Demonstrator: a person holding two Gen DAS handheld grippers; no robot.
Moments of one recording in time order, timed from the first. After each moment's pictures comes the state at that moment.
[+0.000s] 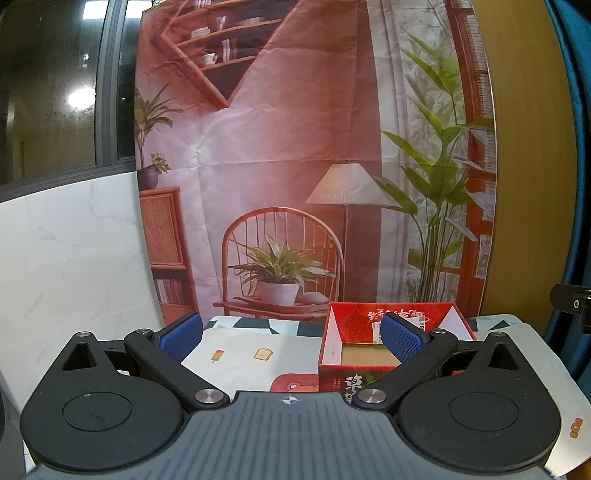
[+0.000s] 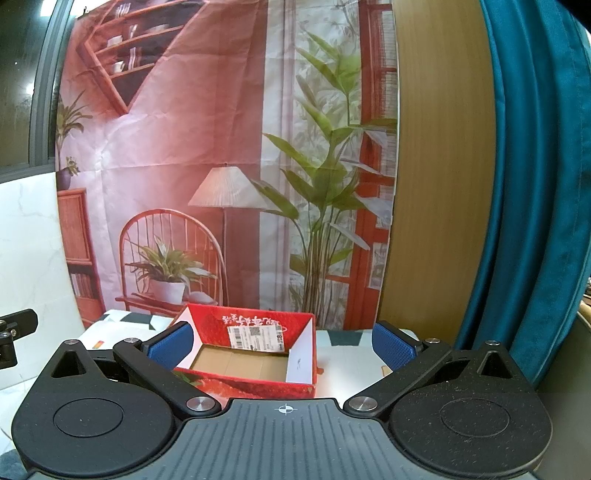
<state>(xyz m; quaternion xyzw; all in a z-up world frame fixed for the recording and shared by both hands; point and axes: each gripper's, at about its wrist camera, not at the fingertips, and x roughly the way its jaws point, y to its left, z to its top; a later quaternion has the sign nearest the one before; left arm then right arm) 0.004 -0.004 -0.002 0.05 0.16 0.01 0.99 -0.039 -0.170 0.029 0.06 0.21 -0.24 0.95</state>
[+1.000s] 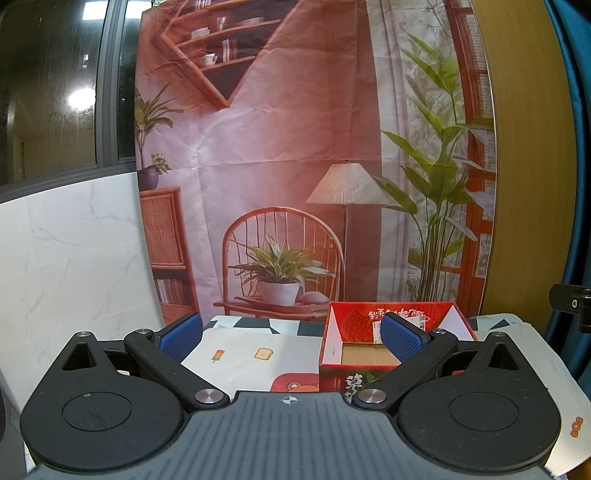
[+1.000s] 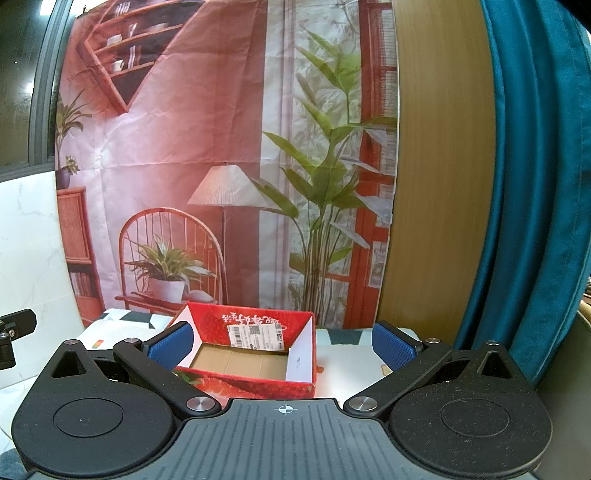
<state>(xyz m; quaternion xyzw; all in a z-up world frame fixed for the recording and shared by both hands) 0.004 -0.003 -0.003 0.05 0.16 0.01 0.99 -0.039 -0.173 0.029 0.06 0.21 -0.24 0.95</state>
